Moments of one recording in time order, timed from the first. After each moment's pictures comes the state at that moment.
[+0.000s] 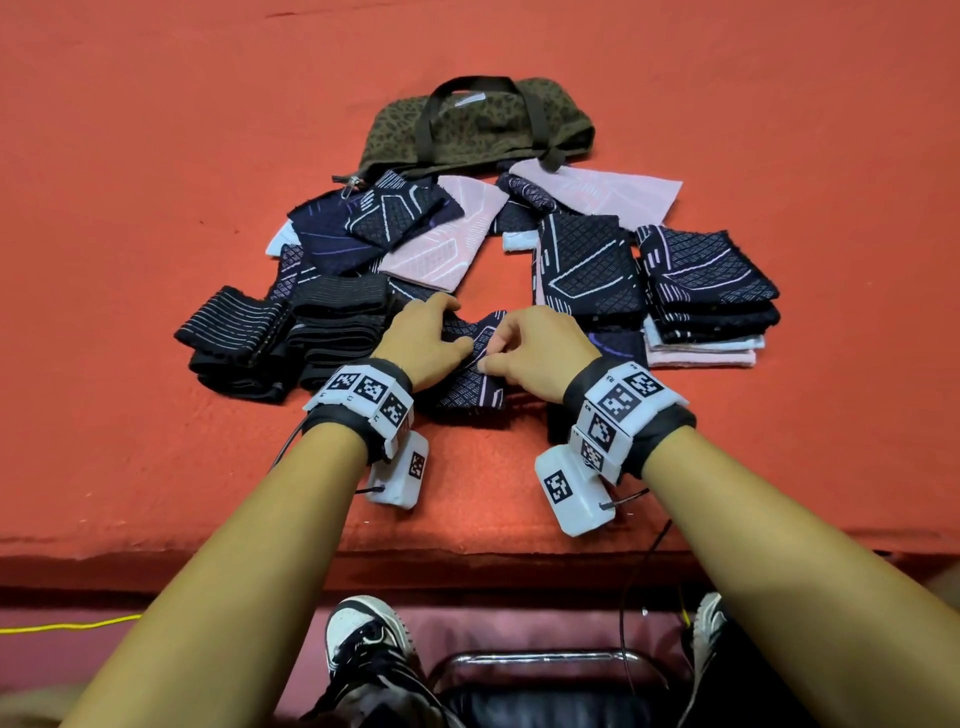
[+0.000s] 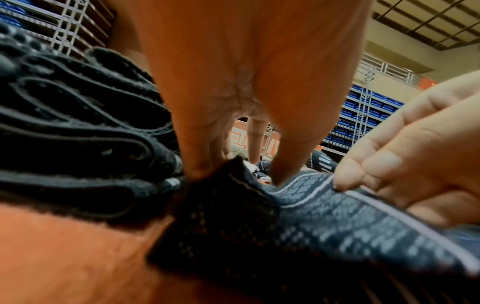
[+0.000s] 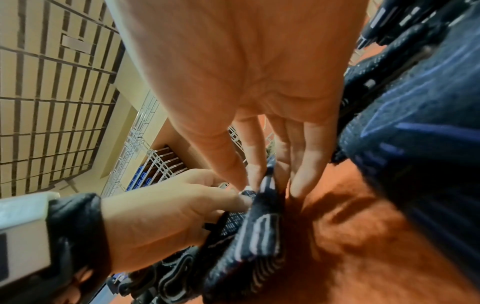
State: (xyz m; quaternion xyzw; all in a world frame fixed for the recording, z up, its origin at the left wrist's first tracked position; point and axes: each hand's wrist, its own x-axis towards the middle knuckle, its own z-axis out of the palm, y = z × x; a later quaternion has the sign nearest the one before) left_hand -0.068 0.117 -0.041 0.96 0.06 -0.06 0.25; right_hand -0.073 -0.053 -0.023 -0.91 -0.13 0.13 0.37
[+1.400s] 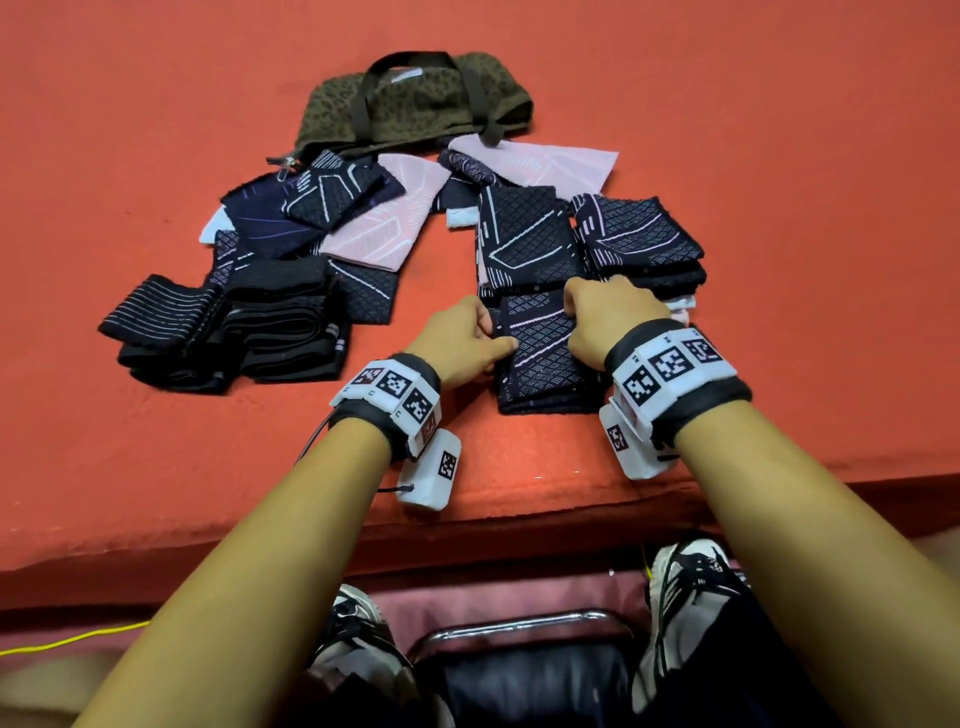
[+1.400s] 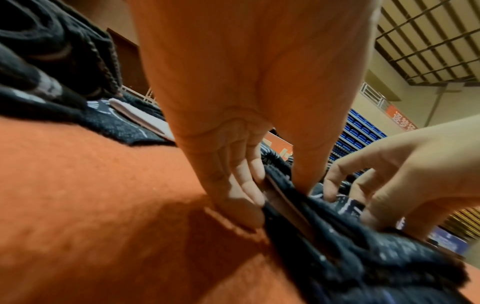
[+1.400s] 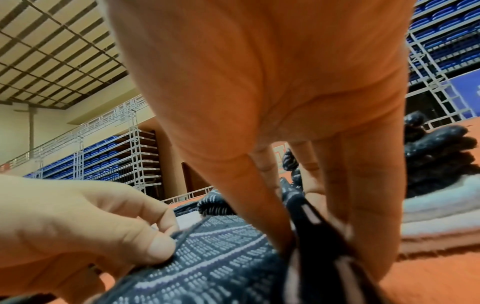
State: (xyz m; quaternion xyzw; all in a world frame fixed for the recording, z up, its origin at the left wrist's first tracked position) left_hand -0.084 0.030 -0.054 0.88 0.01 -0.15 0.45; right_hand -0.085 -0.146 -0.003 -0.99 -0.02 0.14 0.08
